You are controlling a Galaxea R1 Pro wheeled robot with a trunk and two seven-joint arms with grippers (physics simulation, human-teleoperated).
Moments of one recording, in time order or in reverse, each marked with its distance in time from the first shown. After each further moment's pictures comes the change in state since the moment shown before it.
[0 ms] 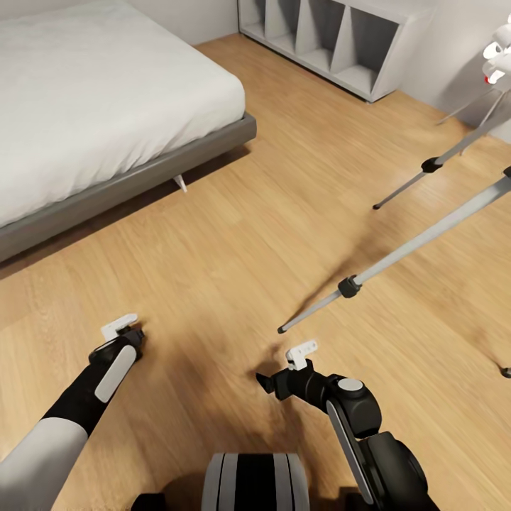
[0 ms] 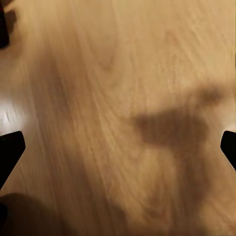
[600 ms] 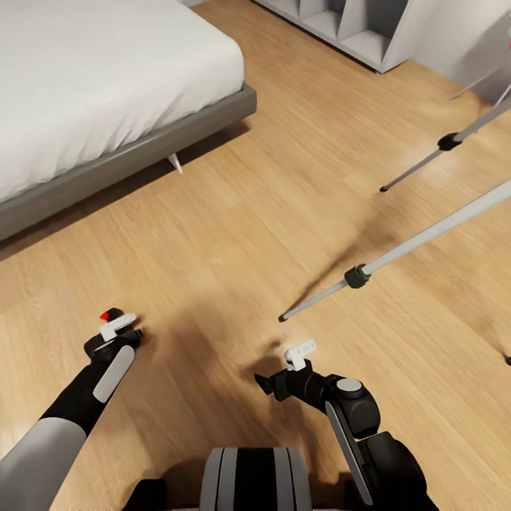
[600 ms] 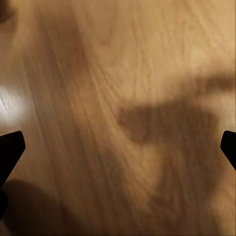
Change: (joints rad) left arm 0.000 0.007 -0.002 0.000 0.002 0.000 -0.001; right arm -0.001 -0.001 0.011 0.000 0.001 0.000 0.000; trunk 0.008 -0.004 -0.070
